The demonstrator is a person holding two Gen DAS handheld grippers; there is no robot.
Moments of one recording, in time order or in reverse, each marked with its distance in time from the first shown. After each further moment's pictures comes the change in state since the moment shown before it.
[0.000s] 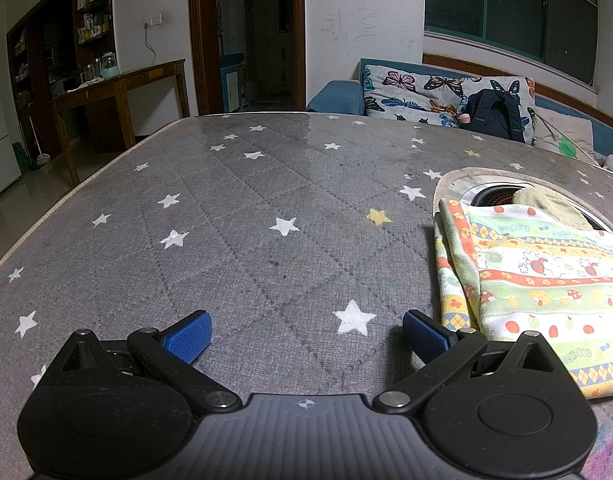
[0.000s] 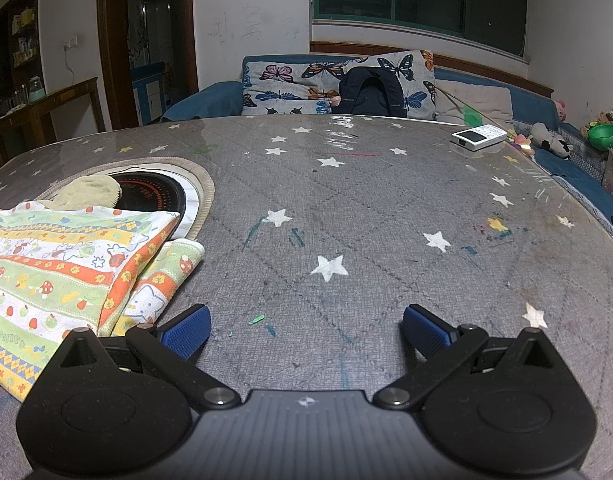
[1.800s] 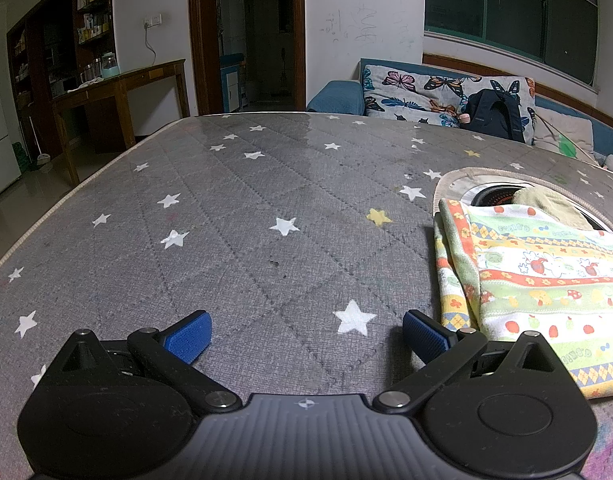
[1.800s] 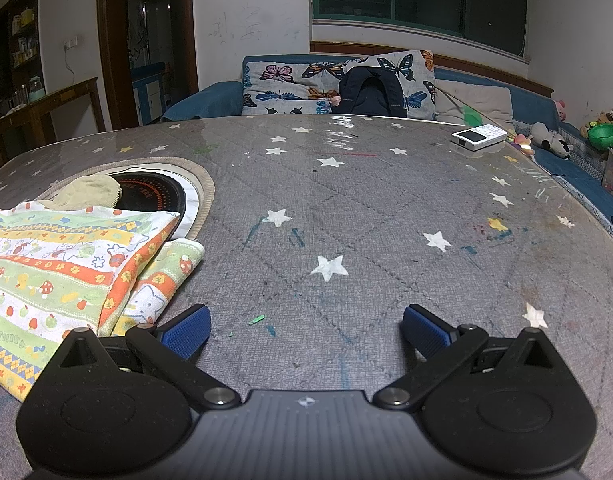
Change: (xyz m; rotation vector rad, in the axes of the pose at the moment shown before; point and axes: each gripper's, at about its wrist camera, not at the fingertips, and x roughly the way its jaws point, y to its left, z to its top) left arm 0.000 -0.001 0.000 0.000 0.000 0.000; right arm 0.000 -0.001 0.000 -0.001 0.001 0.000
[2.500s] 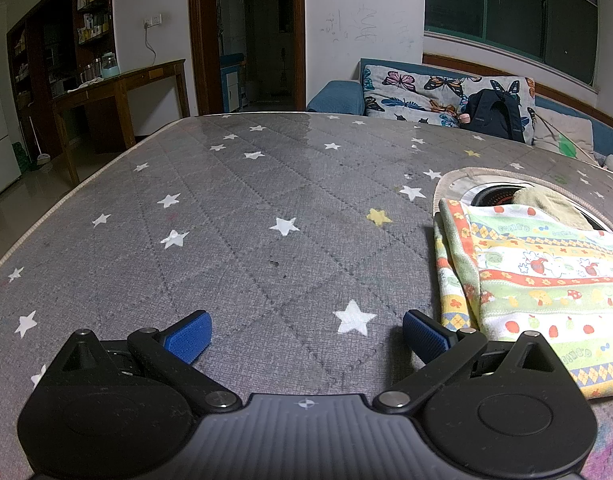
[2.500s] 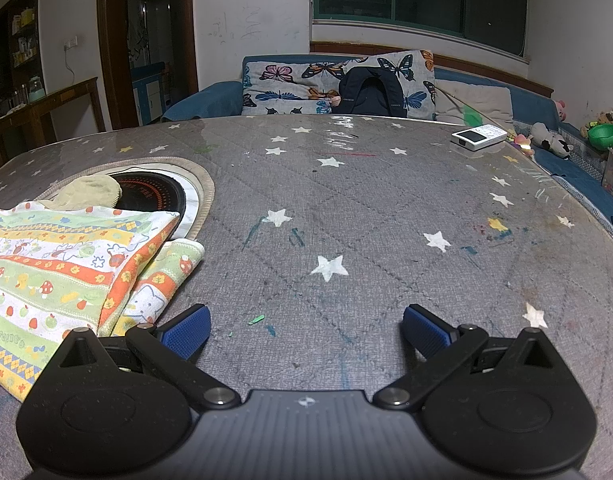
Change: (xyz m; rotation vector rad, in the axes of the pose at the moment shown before) left arm 0.000 0.001 0.000 0.000 0.000 0.000; right arm 0.000 0.000 0.000 0.000 0.001 0.000
